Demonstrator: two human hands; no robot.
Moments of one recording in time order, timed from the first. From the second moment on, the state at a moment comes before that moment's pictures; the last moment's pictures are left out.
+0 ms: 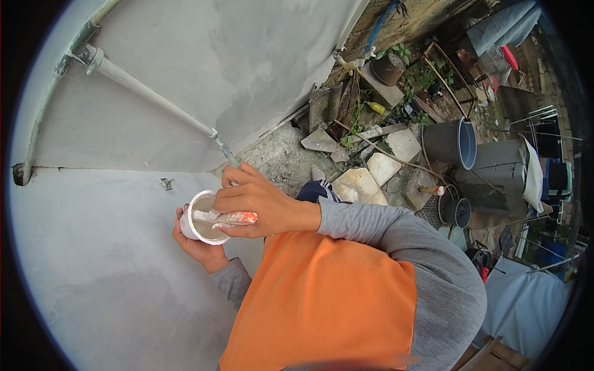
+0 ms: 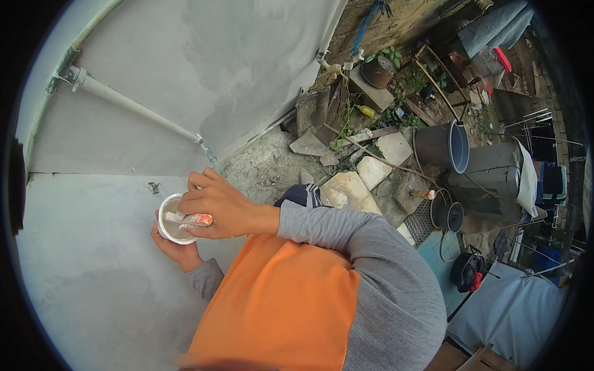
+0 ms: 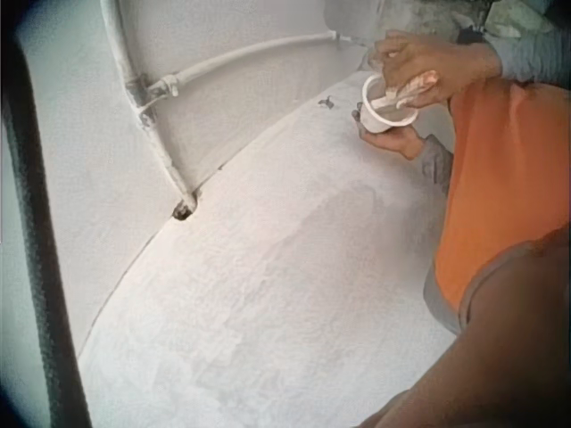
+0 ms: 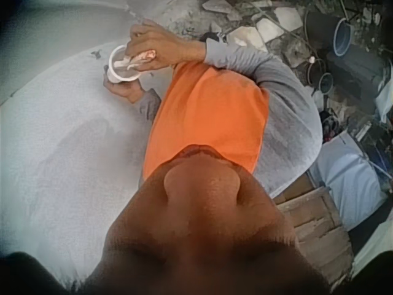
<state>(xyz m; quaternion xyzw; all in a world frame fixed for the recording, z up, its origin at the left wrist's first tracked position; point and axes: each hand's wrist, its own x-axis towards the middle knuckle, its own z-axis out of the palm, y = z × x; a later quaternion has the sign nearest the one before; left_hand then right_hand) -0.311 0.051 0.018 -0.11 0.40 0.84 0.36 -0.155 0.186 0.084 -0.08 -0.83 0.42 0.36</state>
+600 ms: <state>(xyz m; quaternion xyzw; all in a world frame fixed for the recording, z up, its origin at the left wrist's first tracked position) -0.296 0.028 0.026 -0.10 0.38 0.84 0.36 -0.161 0.168 0.079 -0.02 -0.84 0.40 0.37</state>
